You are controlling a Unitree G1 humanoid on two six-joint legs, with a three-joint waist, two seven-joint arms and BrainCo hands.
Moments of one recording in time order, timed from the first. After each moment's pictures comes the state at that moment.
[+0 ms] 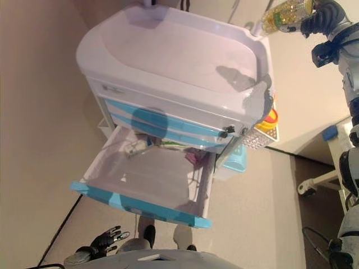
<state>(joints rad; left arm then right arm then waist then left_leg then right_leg) 0.08 0.35 -0.13 1.16 -0.24 -0.17 -0.26 -1.30 -1.04 0.57 0.85 0.34 0.02 0.24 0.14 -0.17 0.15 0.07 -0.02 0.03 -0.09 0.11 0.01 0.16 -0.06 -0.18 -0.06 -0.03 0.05</state>
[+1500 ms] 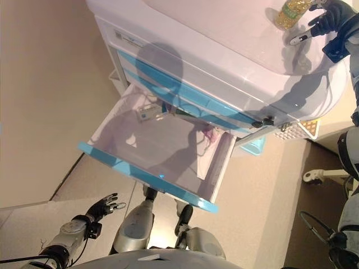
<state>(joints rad) -0.04 0.47 -0.21 1.00 -0.28 -0.16 -0.24 -1.46 -1.00 0.68 1.08 0.06 0.00 0.28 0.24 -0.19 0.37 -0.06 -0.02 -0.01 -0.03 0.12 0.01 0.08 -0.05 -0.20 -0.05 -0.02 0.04</state>
